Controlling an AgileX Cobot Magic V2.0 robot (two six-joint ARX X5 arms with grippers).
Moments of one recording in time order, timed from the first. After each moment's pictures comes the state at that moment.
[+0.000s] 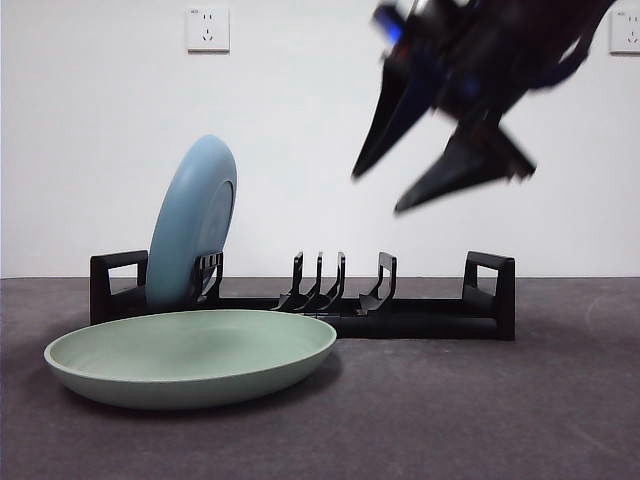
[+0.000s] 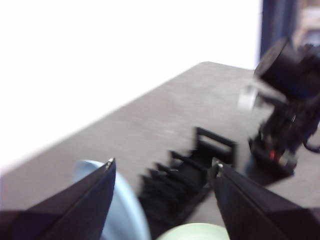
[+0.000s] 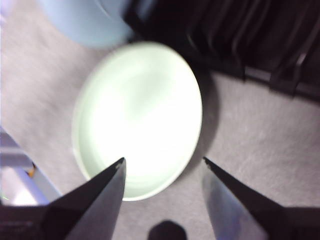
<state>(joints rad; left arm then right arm) -0.35 0.79 1.02 -0.41 0.32 0.22 0.49 1.53 1.08 -0.46 -0.47 0.22</state>
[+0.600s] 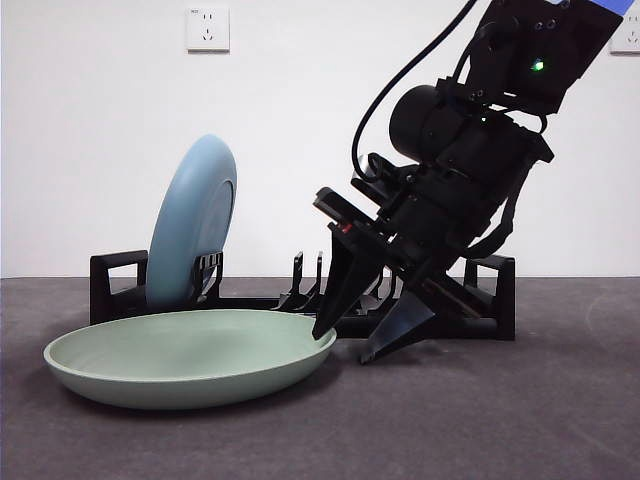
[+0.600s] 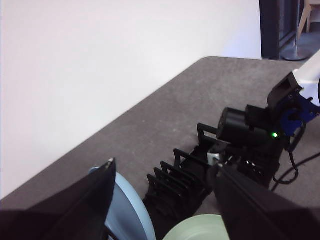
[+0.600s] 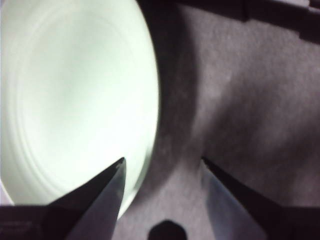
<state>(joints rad) -0.49 0.75 1.09 -0.54 0.18 0.31 0.54 1.85 1.08 -0.30 -0.47 0.23</state>
